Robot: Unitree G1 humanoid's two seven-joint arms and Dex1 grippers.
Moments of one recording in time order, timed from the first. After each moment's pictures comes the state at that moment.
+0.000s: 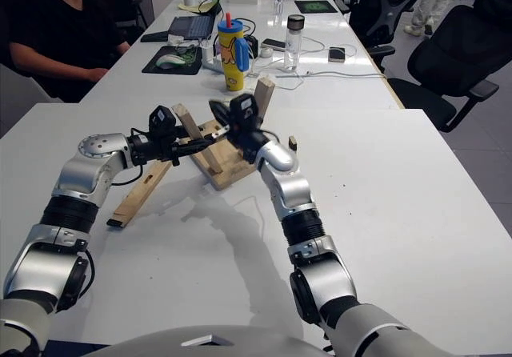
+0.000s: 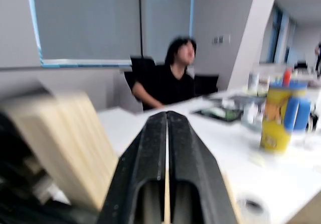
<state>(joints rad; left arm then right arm) -0.63 0.55 -0.19 0.41 -0.32 0.27 -0.93 -0.64 0.08 0.12 0.52 0.12 0.12 0.42</state>
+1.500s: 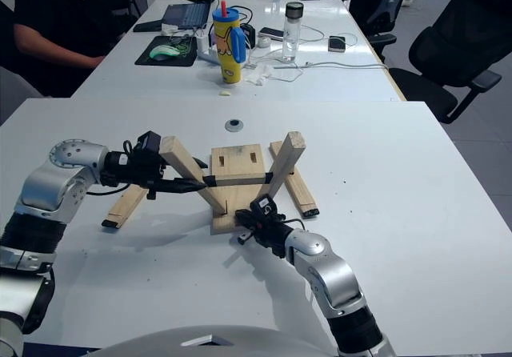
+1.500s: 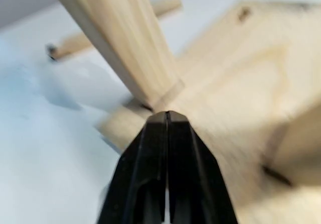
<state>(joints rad) -0.49 0.74 -0.21 0.09 -0.50 0.33 -1.33 0.04 -0.21 0.31 -0.33 0.24 0.66 0.41</state>
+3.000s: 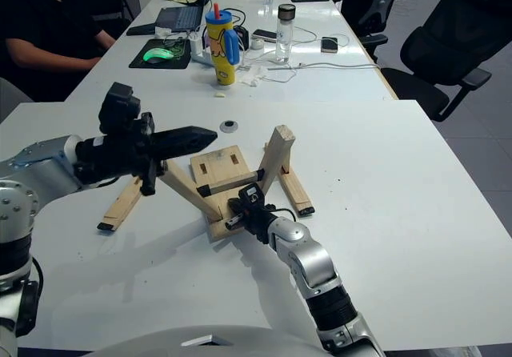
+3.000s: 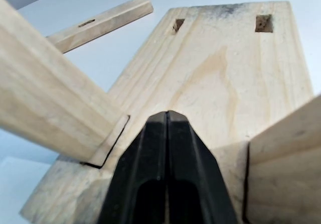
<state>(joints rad) -0.50 0.74 0.03 -0.31 -1.13 0.78 -0.59 -0.10 -0.10 0.36 -0.12 0.20 0.62 0.33</state>
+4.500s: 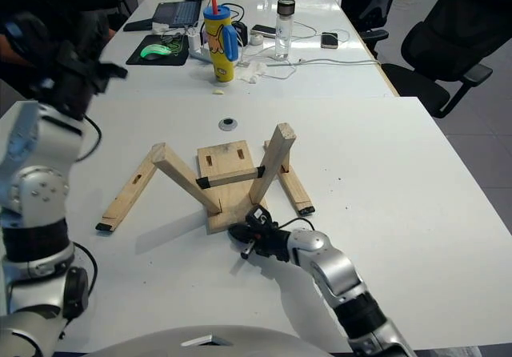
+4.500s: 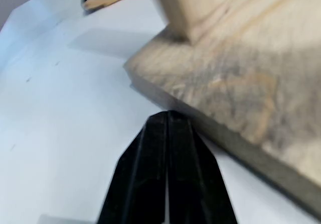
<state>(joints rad) -0.43 0.45 0.14 -0.31 -0.69 0.40 0.05 -0.10 -0.24 0.41 -0.06 0.25 0.49 0.62</state>
